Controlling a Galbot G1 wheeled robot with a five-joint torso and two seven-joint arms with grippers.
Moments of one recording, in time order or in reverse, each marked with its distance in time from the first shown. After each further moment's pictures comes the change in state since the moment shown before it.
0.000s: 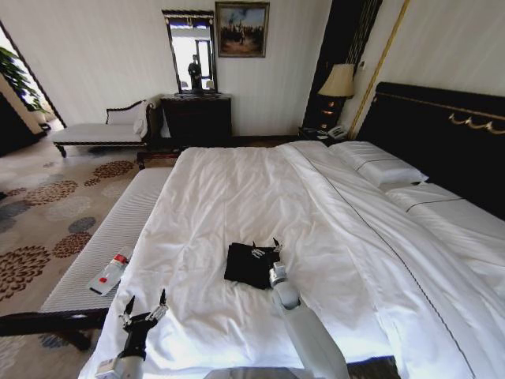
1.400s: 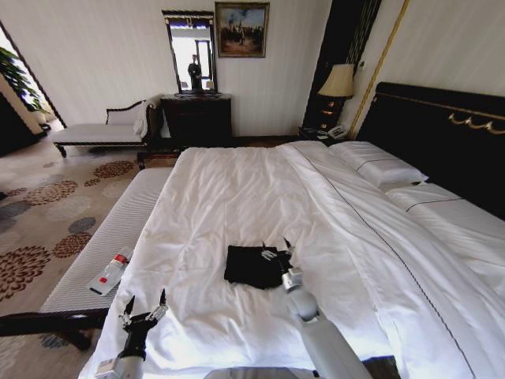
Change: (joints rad) left arm 0.000 0.000 0.000 0.000 0.000 0.000 0.000; right arm -0.294 -0.206 0.216 0.469 0.309 -0.089 -0.008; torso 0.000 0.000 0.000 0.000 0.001
